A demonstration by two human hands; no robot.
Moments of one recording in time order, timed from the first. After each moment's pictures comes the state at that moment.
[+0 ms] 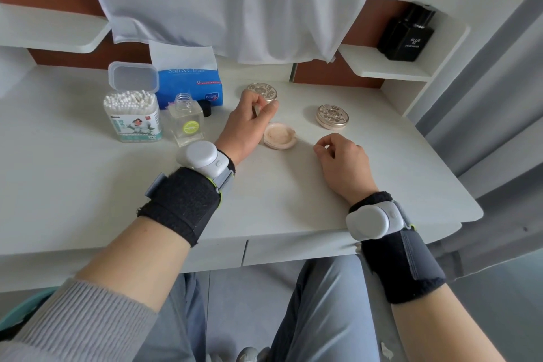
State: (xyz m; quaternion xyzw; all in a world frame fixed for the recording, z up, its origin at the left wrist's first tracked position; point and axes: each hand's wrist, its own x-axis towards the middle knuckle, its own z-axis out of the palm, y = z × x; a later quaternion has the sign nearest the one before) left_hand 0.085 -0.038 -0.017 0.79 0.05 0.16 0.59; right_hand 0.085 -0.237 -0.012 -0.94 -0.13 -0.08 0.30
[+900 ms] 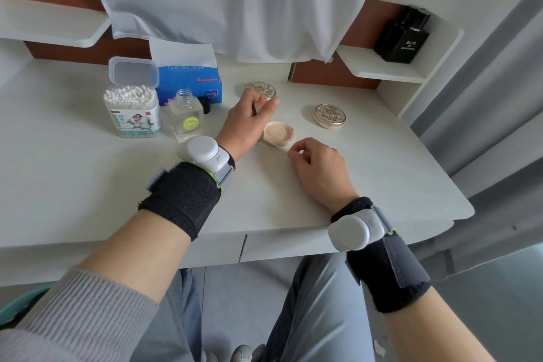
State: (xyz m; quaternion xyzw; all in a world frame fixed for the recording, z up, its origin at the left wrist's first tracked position) left_hand 0.083 -0.038 -0.016 0.81 0.05 0.17 0.55; right_hand 0.059 -0.210 -0.013 -0.94 -0.18 -0.08 0.29
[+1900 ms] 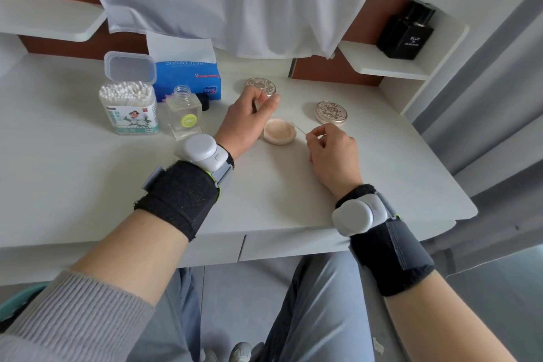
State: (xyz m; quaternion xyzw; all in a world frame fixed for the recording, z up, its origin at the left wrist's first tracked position) left_hand 0.086 -0.038 -0.017 0.80 0.05 0.18 0.57; right_hand 0.088 -0.217 -0.016 -0.93 -0.11 -0.12 0.34
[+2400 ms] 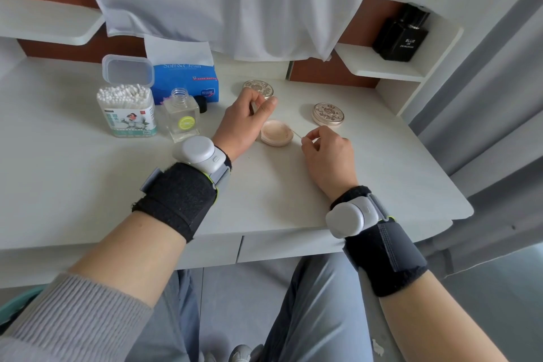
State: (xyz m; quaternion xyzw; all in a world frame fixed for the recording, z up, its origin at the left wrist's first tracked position) left_hand 0.087 -0.037 -0.018 0.81 0.04 0.18 0.55; right_hand 0.079 -0.214 -0.009 -0.93 -0.11 -0.13 0.31
